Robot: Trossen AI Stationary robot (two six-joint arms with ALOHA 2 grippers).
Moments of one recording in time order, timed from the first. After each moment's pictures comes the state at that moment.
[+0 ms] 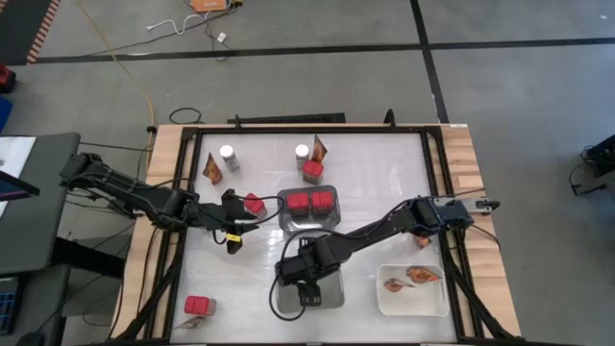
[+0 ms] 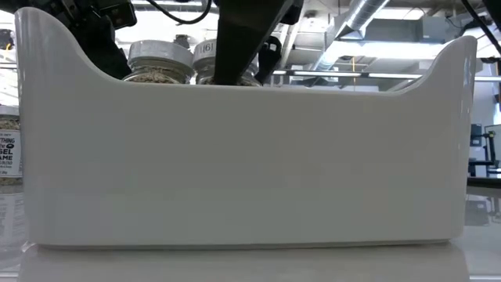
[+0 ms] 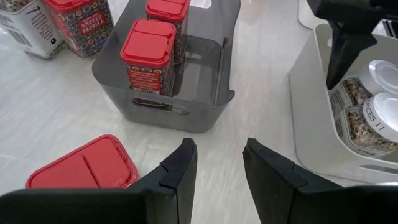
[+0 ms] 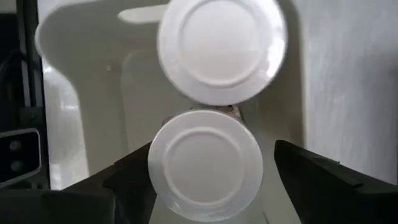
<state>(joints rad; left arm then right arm) -0.32 0.92 0.60 -0.31 -0.37 -0.46 0.37 2.31 2.15 -1.09 -0.01 0.36</state>
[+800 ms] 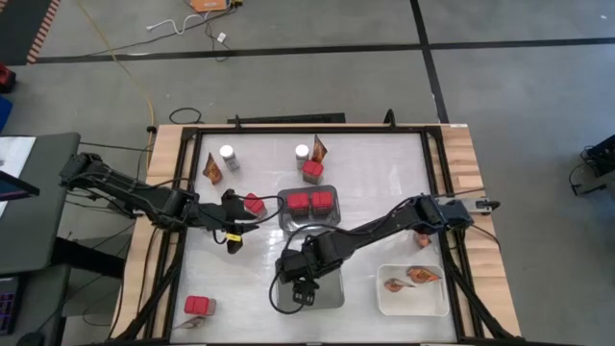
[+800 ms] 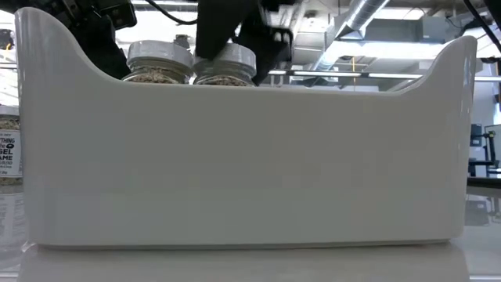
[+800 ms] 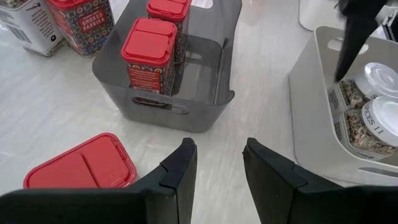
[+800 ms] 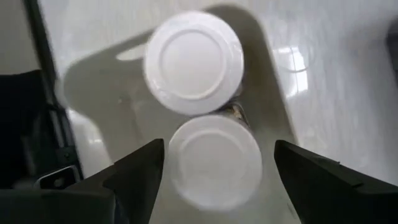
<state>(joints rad) -0.32 0.92 0.60 -0.31 -0.37 -0.48 0.36 2.27 2.15 -1.08 -0.01 0.58</state>
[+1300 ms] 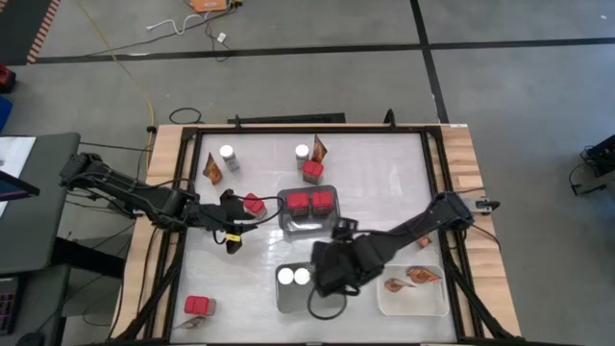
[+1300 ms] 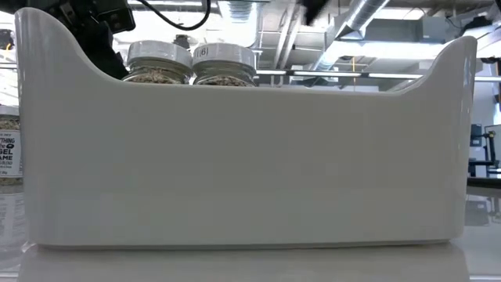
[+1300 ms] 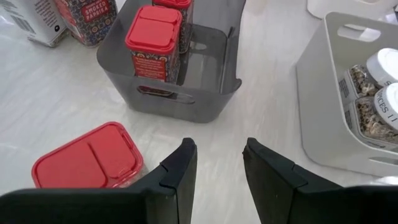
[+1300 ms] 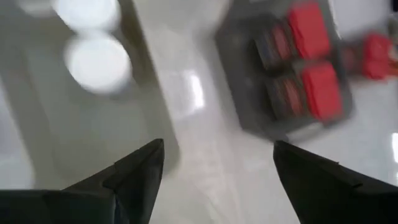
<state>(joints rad) -0.32 0.92 0.60 -0.35 -0.37 -0.48 0.49 2.08 2.13 -1.47 0.46 0.59</state>
